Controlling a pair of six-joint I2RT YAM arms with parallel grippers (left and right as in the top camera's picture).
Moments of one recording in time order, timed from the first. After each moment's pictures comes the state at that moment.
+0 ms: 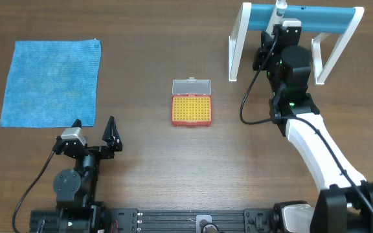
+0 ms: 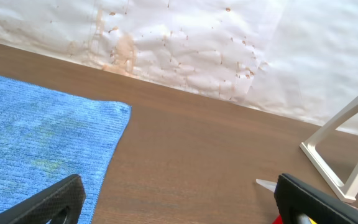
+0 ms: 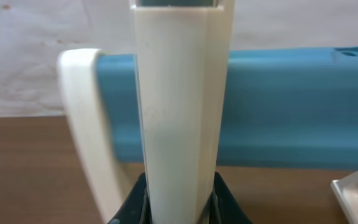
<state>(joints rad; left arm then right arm) 0.03 0.01 0.01 -0.07 0.04 -0.29 0.12 1.43 0.85 0.31 0.02 0.11</state>
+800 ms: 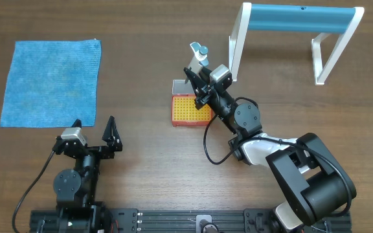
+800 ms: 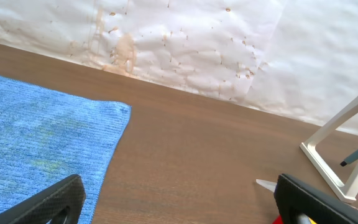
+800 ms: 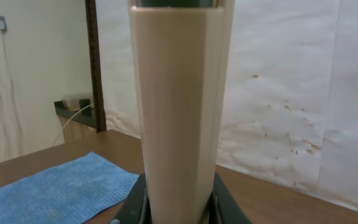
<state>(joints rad) 0.03 0.01 0.01 -0.07 0.04 -0.29 0.49 1.73 0.52 1.44 -0.21 0.11</state>
